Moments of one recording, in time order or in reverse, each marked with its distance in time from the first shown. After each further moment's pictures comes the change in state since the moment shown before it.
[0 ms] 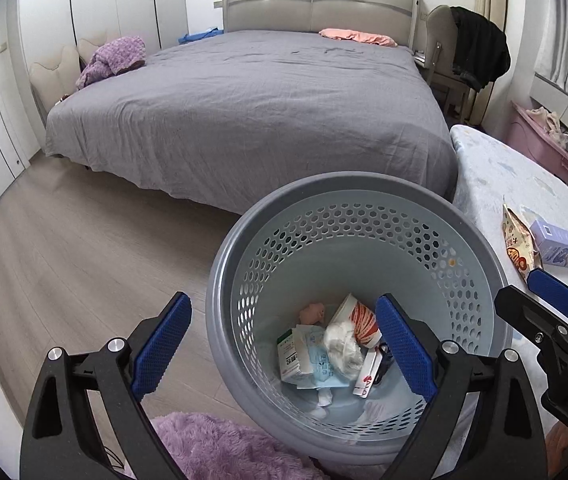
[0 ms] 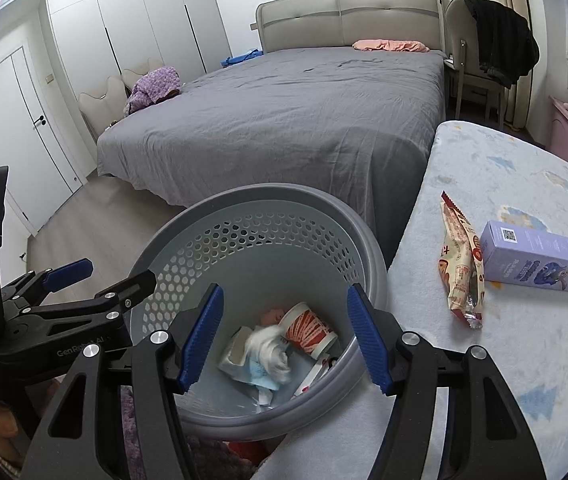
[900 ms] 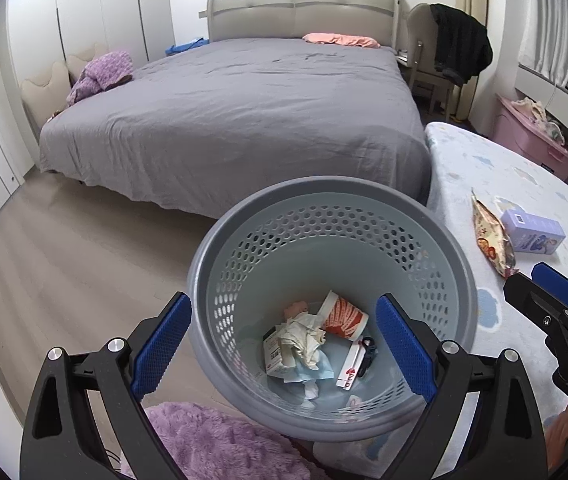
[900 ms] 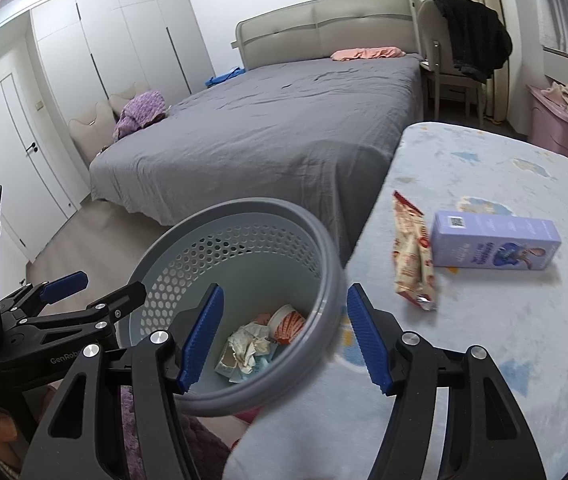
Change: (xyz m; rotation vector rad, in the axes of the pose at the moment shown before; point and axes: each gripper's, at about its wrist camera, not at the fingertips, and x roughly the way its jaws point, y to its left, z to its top) left arm -0.031 -0.029 -0.003 0.057 -0.023 -0.019; right arm -0.040 -0.030 -0.011 0.078 -0.061 -0.022
